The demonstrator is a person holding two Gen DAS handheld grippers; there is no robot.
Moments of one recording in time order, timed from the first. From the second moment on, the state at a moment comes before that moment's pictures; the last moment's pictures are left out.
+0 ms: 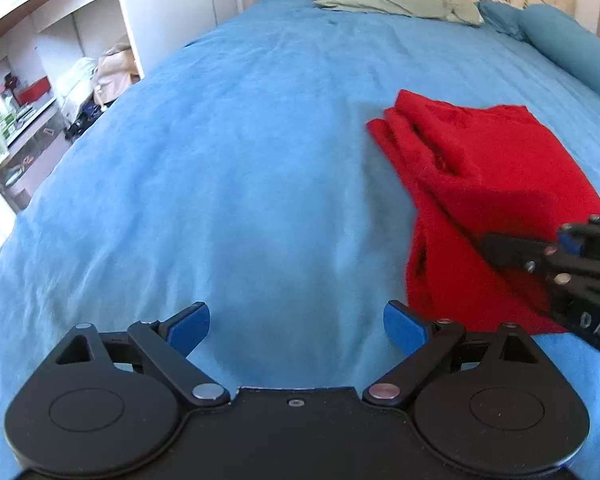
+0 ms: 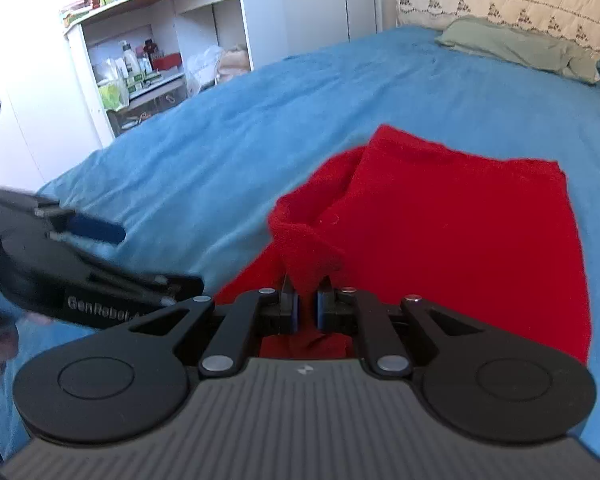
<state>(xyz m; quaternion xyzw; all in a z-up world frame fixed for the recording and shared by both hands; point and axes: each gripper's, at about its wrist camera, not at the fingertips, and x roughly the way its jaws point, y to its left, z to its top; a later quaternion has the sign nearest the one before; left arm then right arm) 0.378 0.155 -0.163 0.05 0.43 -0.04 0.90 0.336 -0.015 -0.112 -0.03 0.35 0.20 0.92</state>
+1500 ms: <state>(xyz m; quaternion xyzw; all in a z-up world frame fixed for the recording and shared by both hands) 0.374 0.094 -0.149 -0.03 0.39 -0.05 0.92 0.274 -0.173 -0.124 0.03 0.35 0.09 0.93</state>
